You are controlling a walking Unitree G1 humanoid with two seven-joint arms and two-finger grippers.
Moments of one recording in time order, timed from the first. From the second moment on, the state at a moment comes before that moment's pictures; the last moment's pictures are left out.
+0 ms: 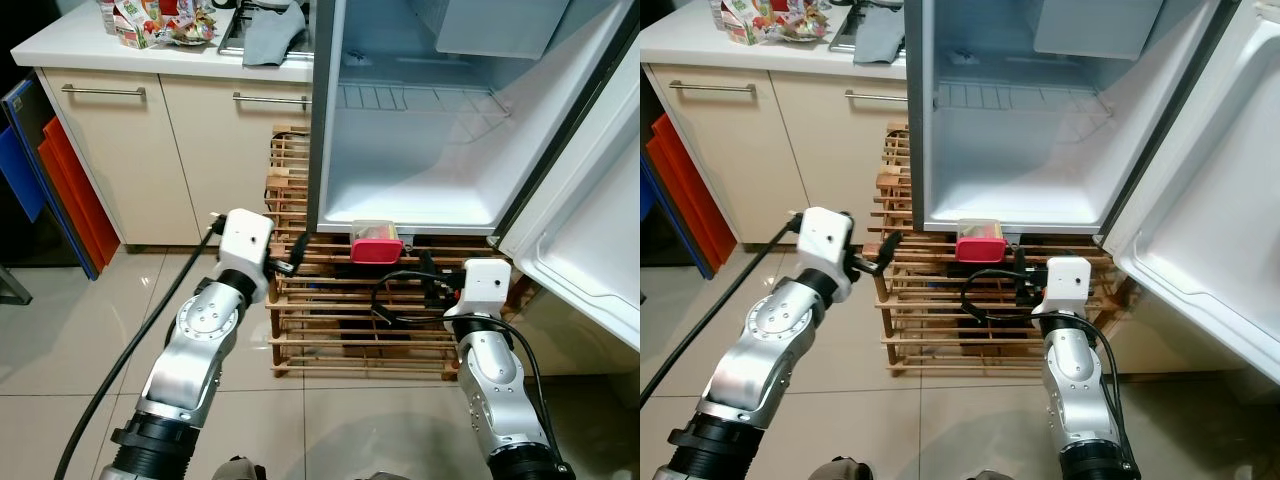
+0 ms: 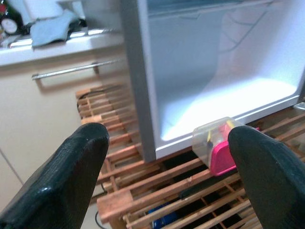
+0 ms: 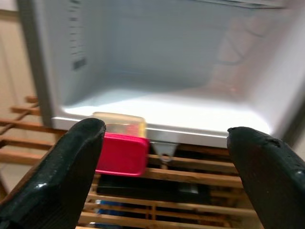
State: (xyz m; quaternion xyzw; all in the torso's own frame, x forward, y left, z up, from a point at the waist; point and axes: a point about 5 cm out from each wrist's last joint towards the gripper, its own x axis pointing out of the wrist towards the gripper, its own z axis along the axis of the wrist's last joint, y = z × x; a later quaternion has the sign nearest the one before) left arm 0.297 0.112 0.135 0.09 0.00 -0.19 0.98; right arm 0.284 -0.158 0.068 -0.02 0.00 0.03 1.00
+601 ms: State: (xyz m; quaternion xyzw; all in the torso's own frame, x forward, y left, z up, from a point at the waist) left arm 0.300 0.095 0.121 0.02 0.03 -0.23 0.97; right arm 0.281 -0.171 0.074 -0.07 -0.01 0.03 1.00
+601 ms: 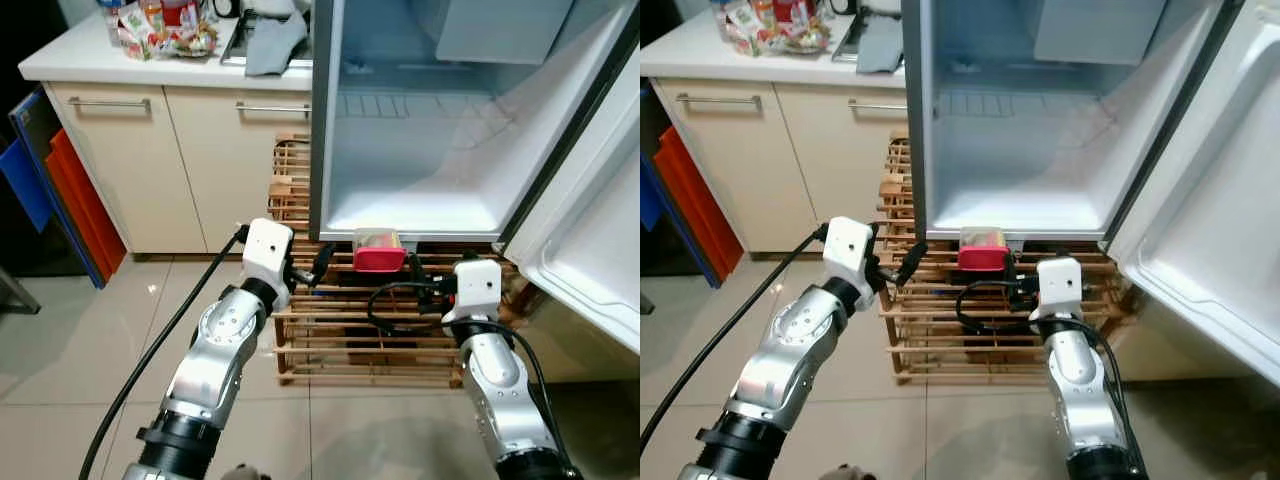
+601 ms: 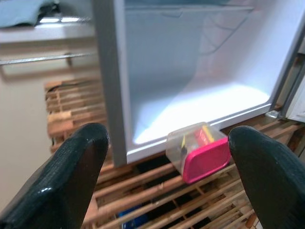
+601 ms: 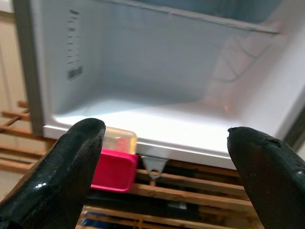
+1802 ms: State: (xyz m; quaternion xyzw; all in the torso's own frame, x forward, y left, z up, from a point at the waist) left arm 0.305 0.089 0.115 0.05 0.02 -0.27 0.96; right arm 0.286 -0.170 0.071 -0.07 -0.01 0.02 1.00
